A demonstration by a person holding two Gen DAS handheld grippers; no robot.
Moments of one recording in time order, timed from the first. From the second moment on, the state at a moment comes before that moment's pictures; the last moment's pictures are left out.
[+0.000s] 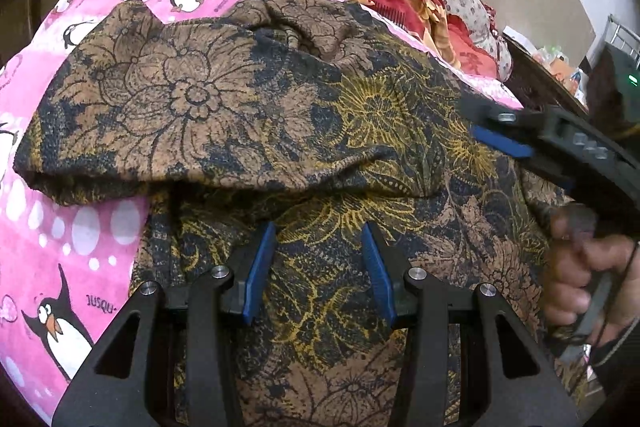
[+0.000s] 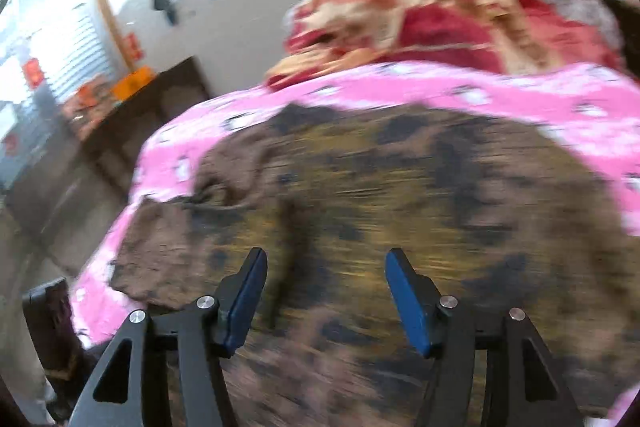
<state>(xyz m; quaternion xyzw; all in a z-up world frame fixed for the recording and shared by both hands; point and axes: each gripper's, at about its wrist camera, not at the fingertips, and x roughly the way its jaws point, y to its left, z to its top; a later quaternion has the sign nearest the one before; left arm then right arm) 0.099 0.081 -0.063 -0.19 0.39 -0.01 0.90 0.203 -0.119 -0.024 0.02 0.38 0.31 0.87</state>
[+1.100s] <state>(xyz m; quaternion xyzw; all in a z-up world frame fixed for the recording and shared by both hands) 0.081 0.090 -0.050 -0.19 0.38 0.01 0.91 0.224 -0.268 -0.034 -0.03 0.46 0.09 0.88</state>
